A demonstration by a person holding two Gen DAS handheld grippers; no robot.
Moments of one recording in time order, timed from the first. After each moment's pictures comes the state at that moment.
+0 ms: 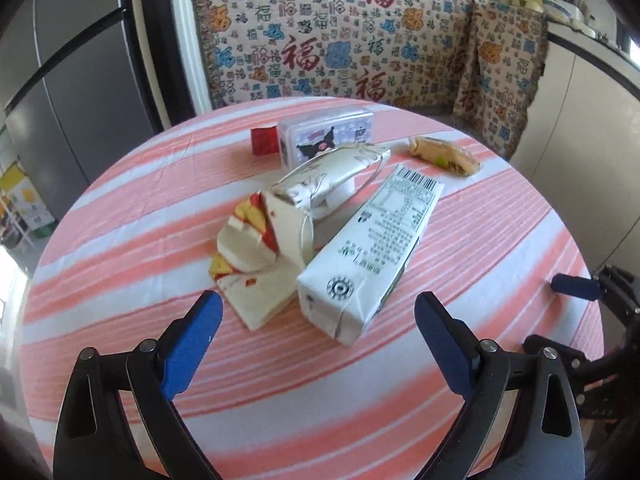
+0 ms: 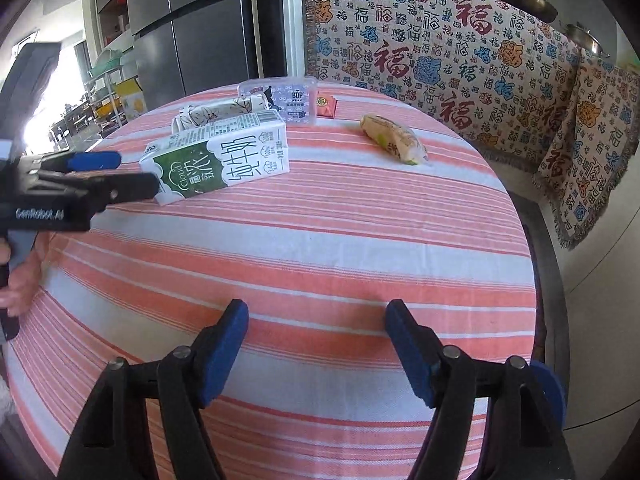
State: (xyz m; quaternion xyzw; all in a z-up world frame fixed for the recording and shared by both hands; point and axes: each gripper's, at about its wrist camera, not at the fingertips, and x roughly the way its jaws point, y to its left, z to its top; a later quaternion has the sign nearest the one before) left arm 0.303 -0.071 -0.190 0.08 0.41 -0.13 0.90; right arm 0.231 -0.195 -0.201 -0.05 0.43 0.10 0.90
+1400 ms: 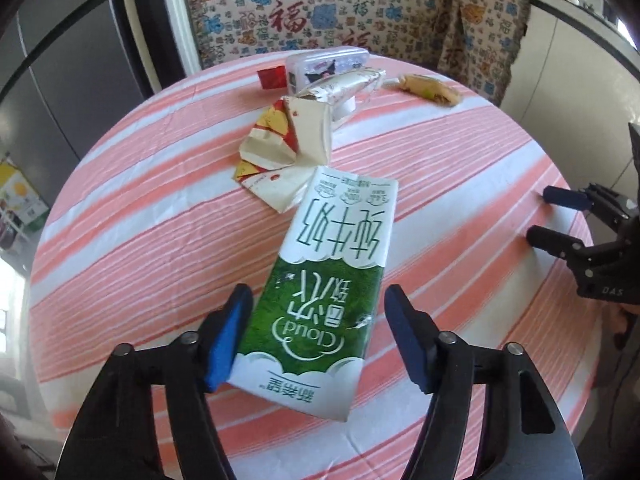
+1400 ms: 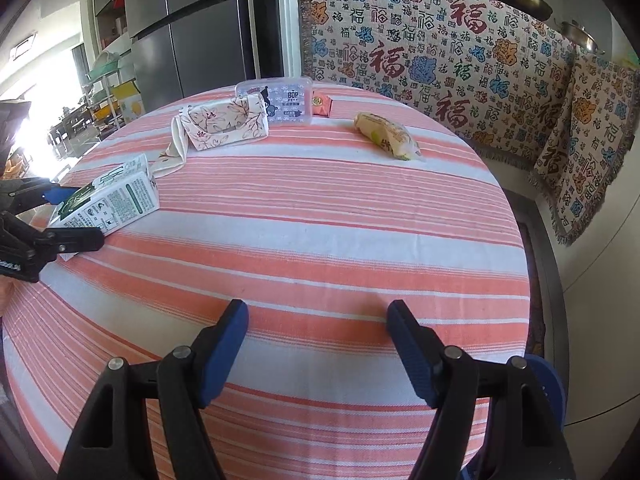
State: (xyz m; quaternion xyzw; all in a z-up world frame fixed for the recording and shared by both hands) left arm 0.251 -0.020 -0.200 0.10 0.46 -0.14 0.87; right arm 0.224 -0.201 -0.202 -0.05 0.43 0.10 0.90
